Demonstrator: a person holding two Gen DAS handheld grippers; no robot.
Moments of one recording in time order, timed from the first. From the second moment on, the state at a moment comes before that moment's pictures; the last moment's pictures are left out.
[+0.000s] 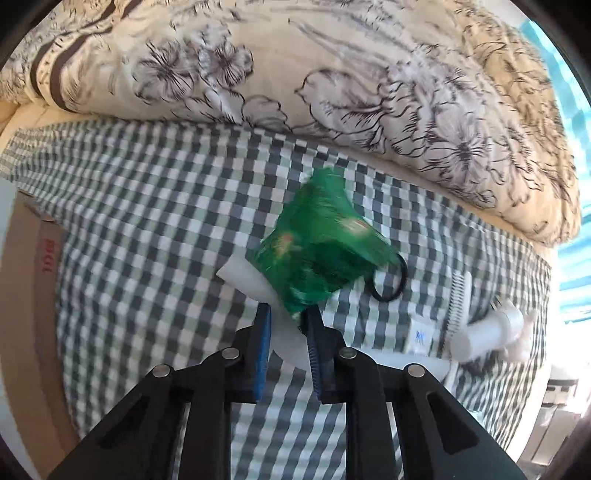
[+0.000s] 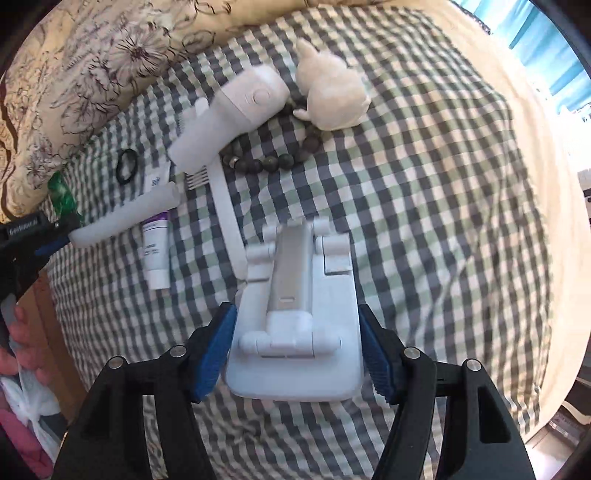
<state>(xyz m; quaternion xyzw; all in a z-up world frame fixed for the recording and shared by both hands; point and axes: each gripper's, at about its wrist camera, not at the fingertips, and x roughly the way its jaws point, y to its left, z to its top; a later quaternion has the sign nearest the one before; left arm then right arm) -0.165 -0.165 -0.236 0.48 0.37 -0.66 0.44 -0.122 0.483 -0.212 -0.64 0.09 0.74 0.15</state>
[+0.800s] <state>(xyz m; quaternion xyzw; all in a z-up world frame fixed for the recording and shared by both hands) -0.160 -0.117 -0.155 0.44 0.30 -0.74 0.40 -0.094 0.477 -0.174 -0.62 0.11 0.78 0.05</state>
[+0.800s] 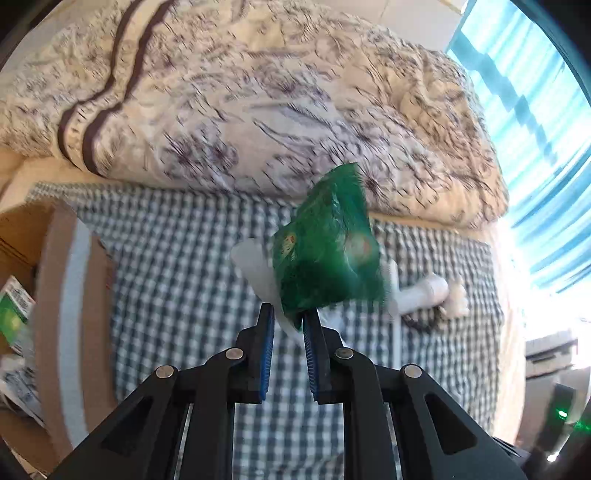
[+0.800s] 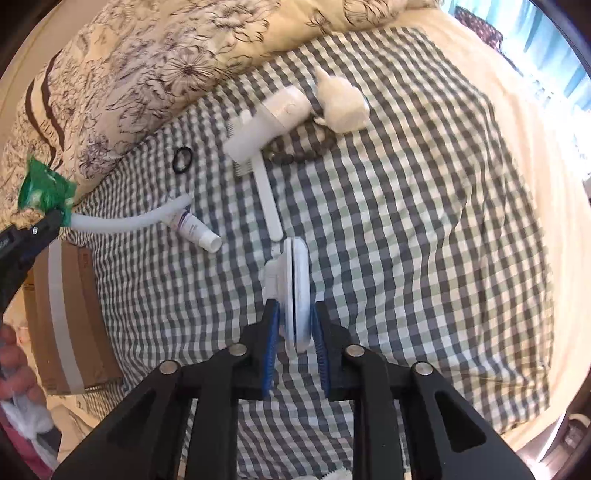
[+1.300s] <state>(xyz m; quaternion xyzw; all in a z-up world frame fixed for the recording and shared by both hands) -0.168 -0.118 -0.245 0.48 0.35 -0.71 0.38 -0.114 0.446 -0.207 -0.65 0.06 0.76 -0.02</state>
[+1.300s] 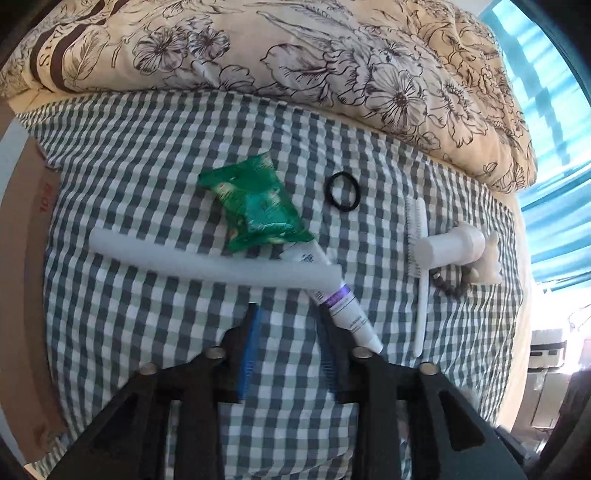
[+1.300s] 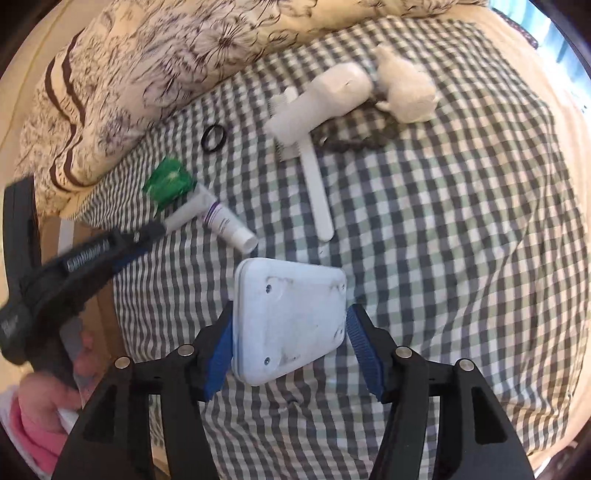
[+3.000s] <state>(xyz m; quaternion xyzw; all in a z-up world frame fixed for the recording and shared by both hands) -0.107 -0.070 -0.150 0.51 0.16 -0.78 0.33 -0.072 0.445 -0.177 -0.63 -0.07 0.77 -0.13</state>
